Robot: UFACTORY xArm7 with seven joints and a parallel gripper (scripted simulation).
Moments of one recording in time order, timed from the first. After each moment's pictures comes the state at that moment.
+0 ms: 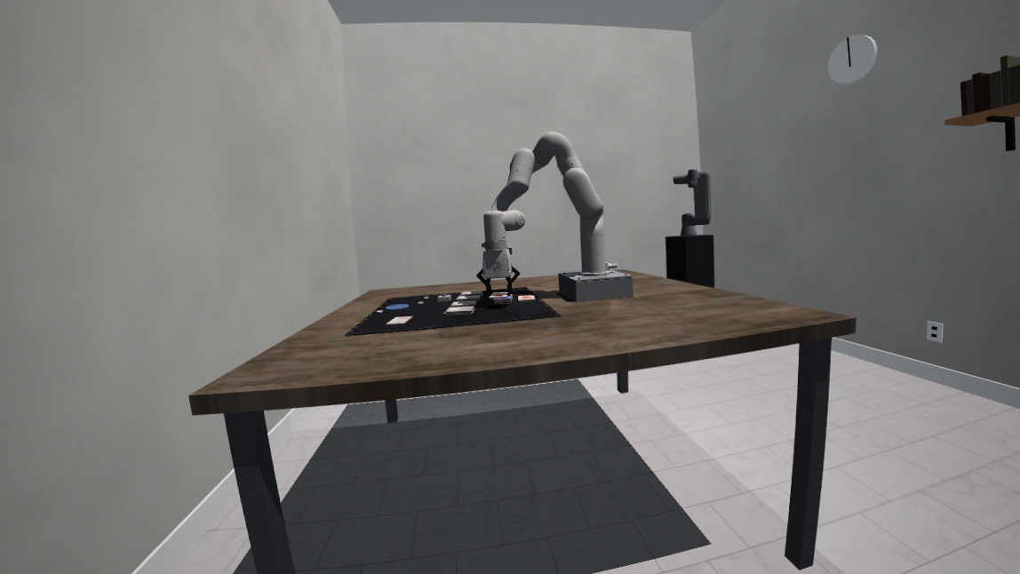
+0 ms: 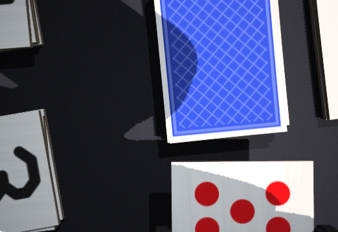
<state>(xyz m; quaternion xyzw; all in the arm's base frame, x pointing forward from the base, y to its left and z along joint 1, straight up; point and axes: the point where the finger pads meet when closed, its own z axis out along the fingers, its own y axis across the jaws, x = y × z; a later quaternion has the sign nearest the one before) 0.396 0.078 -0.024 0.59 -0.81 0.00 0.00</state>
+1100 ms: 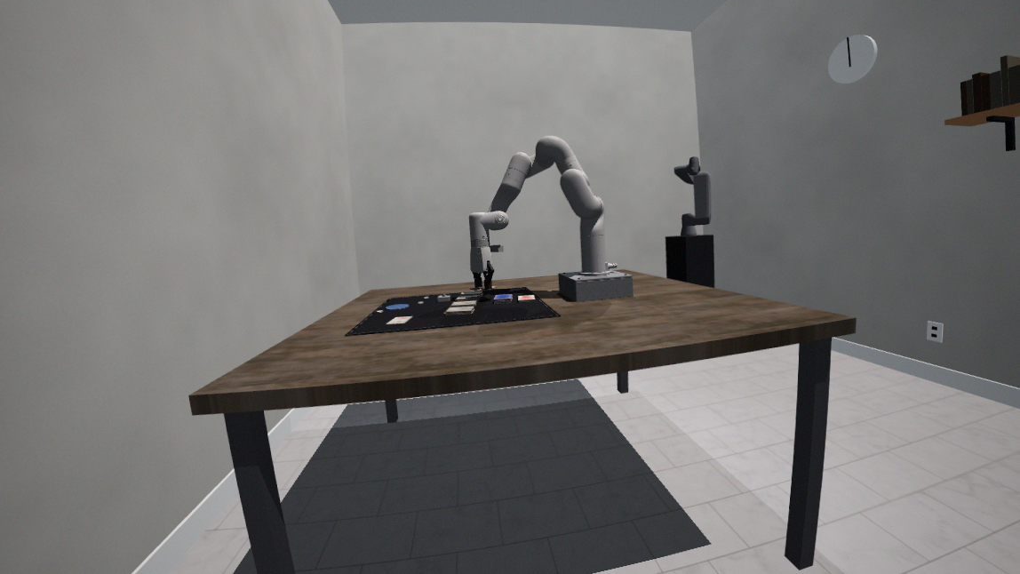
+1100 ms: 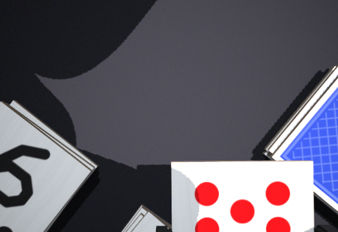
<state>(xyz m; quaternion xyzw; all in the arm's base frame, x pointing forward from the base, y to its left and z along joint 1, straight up) 0.442 -0.070 -0.017 0.24 -0.97 0.00 0.00</state>
